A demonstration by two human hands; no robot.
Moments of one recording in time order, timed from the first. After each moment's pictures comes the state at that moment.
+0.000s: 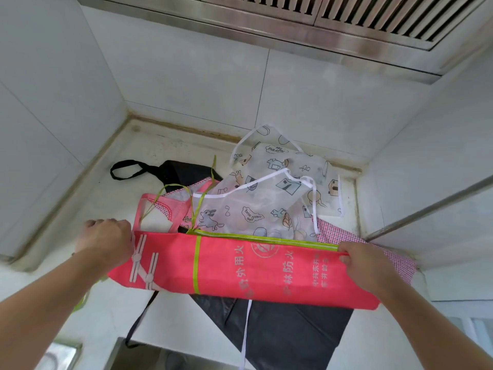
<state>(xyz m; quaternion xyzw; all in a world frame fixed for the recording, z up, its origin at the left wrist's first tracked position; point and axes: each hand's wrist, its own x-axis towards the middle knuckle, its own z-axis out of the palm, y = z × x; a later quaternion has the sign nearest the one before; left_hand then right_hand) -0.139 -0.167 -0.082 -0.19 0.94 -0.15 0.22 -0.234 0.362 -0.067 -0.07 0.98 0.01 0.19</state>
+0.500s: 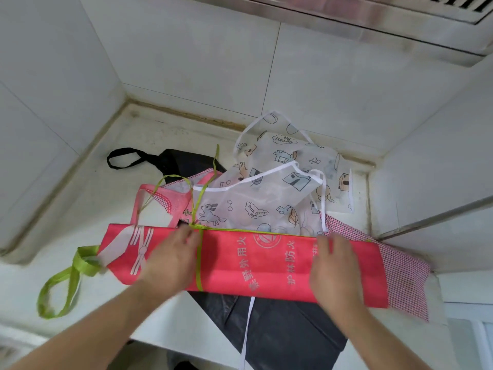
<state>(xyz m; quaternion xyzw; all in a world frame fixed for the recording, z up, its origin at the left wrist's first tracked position) -0.124 -0.059 -0.141 0.00 0.99 0.11 0.06 -0.194 0.292 -0.112 -0.08 1.00 0.00 0.00</state>
